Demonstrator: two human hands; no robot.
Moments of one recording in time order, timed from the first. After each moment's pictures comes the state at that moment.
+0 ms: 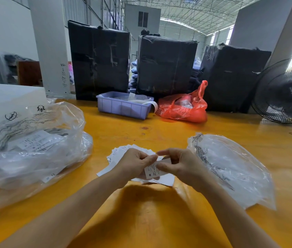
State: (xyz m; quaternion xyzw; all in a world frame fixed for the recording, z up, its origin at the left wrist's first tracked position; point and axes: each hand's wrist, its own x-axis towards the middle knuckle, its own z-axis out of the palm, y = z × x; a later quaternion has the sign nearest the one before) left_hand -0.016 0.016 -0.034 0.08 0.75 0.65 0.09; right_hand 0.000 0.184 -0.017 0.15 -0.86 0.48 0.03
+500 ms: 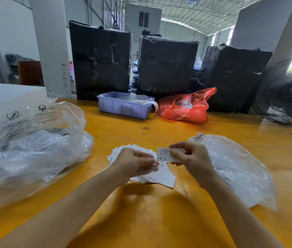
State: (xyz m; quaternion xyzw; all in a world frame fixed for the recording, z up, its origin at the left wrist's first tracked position) left_hand -0.020 0.011 -0.032 0.00 0.63 0.76 0.13; right_hand -0.008 0.193 -0.017 0.10 -0.80 0.57 0.14
